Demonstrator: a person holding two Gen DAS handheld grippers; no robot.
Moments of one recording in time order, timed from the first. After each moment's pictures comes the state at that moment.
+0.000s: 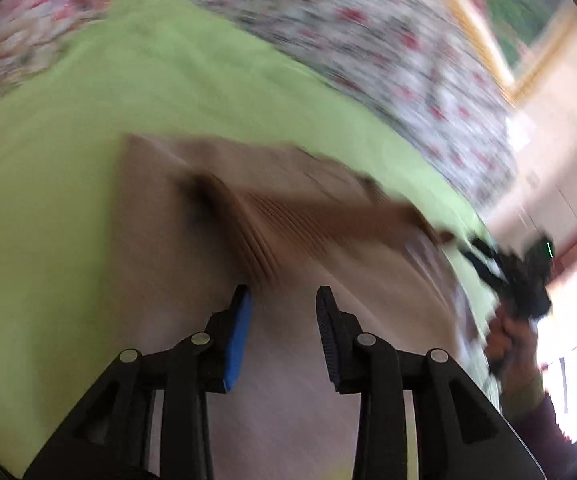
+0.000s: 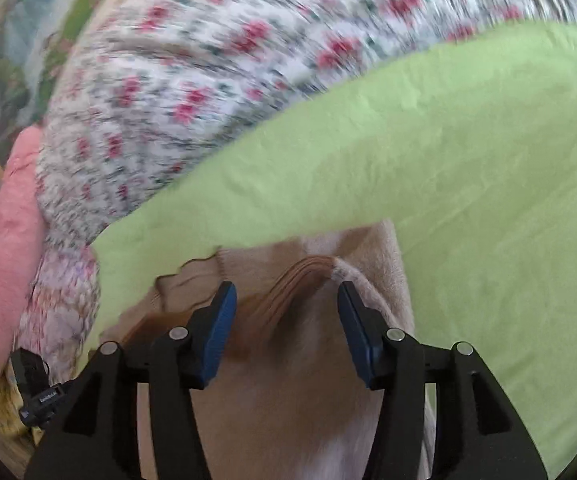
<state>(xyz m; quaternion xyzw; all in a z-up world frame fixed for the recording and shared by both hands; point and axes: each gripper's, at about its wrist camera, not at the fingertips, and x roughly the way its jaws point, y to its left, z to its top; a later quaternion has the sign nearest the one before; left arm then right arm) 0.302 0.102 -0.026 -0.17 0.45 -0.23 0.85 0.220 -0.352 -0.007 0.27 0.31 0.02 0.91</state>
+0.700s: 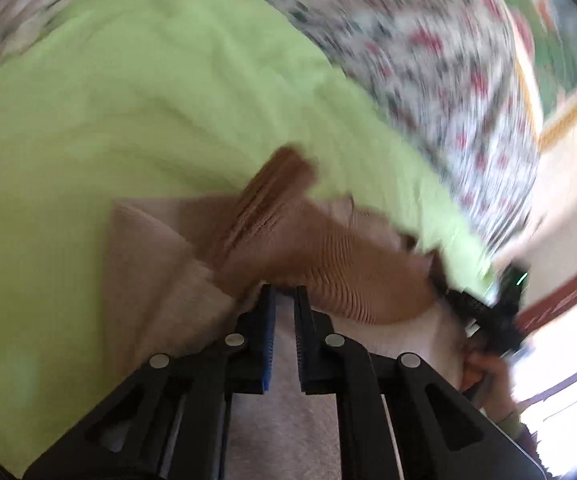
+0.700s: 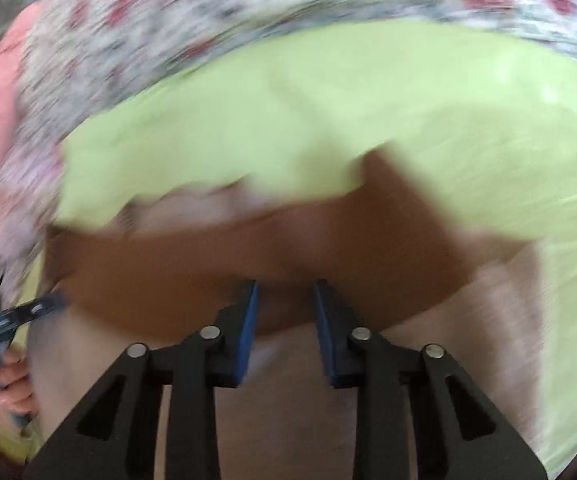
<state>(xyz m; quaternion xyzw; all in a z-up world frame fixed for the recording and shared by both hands) 0.407 0.149 -0.061 -0.28 0.45 -0.18 0.83 0.343 -0.335 -0.057 0.21 0.42 -0.03 0.88</state>
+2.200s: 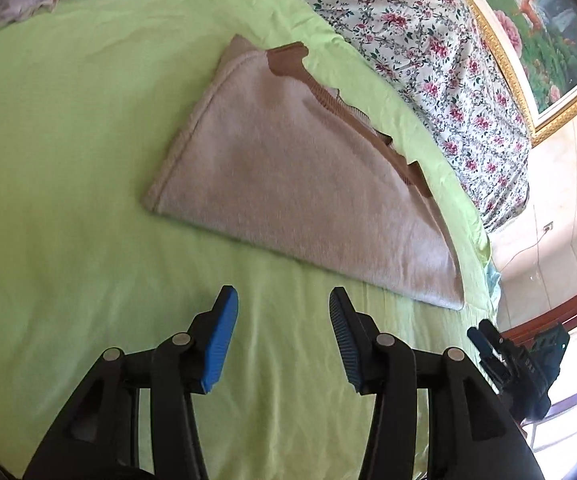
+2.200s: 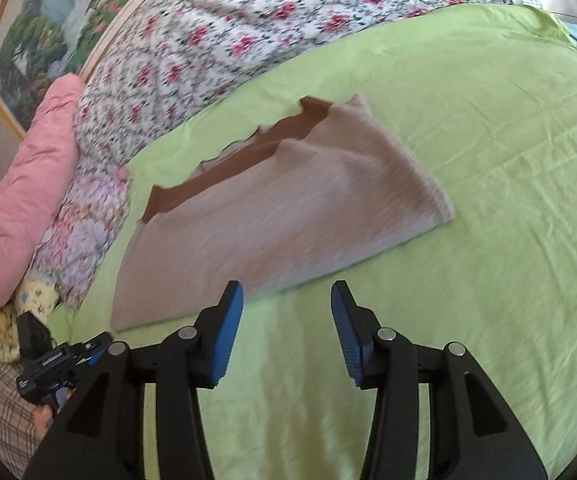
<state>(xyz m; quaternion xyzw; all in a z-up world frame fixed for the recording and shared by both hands) 0.122 0.122 -0.045 -0.29 0.47 -0.12 0.82 0.052 -0.274 -0.022 0.28 0.36 0.01 0.89</state>
